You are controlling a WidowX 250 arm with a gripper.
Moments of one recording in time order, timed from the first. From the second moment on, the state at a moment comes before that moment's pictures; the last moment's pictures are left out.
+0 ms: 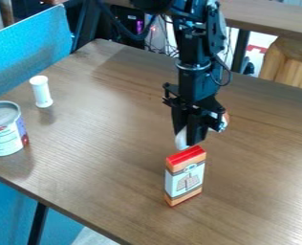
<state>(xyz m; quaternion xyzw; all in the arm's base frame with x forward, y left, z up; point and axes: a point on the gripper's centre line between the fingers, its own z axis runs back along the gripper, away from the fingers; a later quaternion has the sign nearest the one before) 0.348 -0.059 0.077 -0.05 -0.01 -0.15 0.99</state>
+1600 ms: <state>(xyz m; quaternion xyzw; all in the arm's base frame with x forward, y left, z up) 0.345 0.123 0.033 0.01 0.12 0.09 0.99</state>
